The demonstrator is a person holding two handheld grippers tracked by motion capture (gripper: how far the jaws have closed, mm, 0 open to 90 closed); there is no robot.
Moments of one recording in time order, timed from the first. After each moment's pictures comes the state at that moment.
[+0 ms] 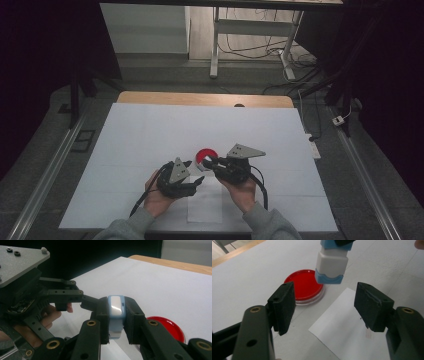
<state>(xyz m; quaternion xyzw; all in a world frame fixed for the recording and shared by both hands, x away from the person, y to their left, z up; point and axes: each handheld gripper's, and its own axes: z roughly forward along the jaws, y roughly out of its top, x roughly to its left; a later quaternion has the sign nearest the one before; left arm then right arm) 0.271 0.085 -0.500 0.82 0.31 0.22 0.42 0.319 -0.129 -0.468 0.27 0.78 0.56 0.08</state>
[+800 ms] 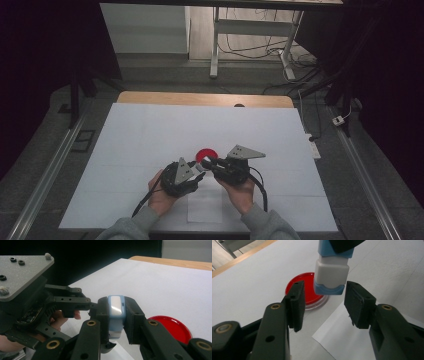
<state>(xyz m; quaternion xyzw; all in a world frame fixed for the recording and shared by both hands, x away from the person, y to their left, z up) 0.275 0.077 -0.505 0.82 0.31 0.25 0.41 0.318 -0.127 -0.474 0.29 0.76 0.58 0.07</state>
